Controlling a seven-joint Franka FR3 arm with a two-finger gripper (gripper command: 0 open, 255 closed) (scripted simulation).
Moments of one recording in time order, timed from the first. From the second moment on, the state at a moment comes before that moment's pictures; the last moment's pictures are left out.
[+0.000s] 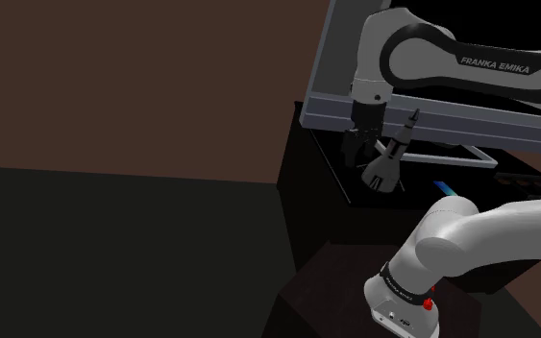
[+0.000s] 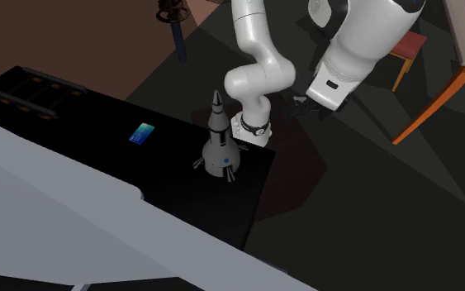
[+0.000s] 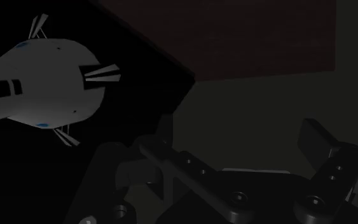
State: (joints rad) arm -0.01 -0.76 0.07 -2.41 0.00 1.43 0.15
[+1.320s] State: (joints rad) arm -0.02 -0.58 -0.33 -1.92 -0.29 1.03 -0.47
